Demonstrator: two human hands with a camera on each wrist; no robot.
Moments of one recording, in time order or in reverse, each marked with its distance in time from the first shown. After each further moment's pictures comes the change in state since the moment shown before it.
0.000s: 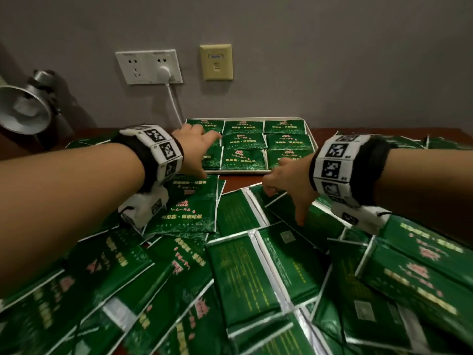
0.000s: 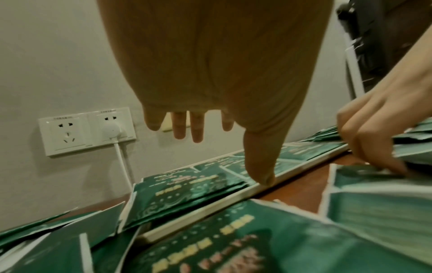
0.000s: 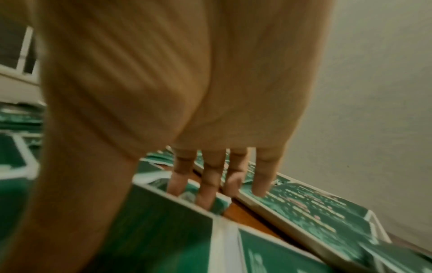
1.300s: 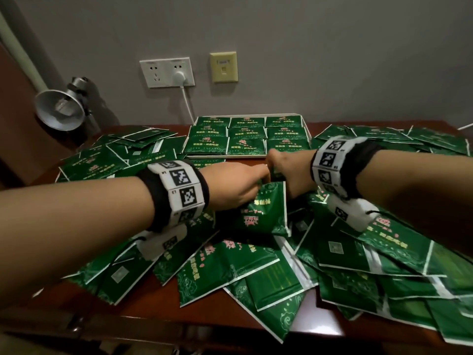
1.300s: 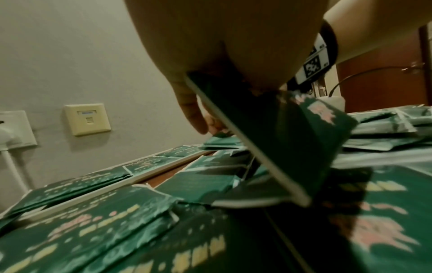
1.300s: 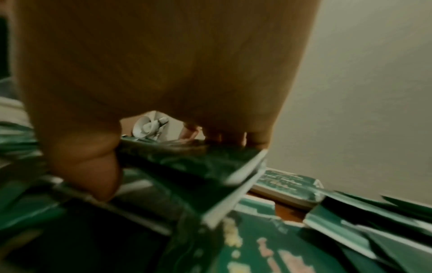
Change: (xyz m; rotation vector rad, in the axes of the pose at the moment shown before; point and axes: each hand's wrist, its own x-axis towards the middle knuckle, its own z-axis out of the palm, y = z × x) left_hand -0.137 0.103 -0.008 -0.234 0.088 0.393; right_hand -0.043 -0.030 0.035 0.416 0.416 0.061
